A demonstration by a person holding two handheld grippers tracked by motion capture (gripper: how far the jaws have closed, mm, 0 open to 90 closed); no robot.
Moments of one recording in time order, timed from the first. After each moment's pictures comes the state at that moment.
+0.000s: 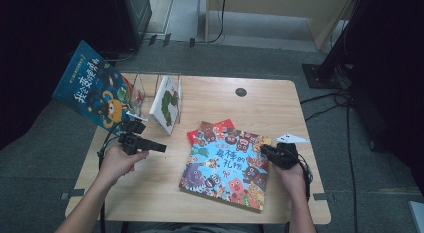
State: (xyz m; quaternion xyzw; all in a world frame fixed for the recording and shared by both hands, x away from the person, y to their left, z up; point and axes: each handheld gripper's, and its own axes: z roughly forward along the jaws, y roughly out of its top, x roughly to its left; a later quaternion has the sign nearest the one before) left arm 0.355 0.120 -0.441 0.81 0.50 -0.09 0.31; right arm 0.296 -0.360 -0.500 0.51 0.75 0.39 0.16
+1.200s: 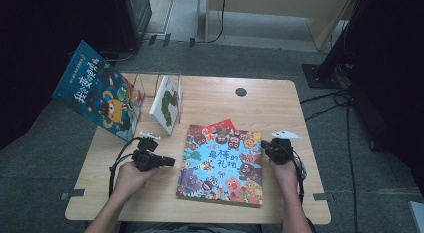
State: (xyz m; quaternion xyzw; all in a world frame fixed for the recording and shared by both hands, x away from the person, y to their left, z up) left arm 0.320 0.097 -0.482 0.82 0.46 -0.11 0.34; right arm 0.316 -0.343 -0.504 0.55 0.73 0.35 0.20
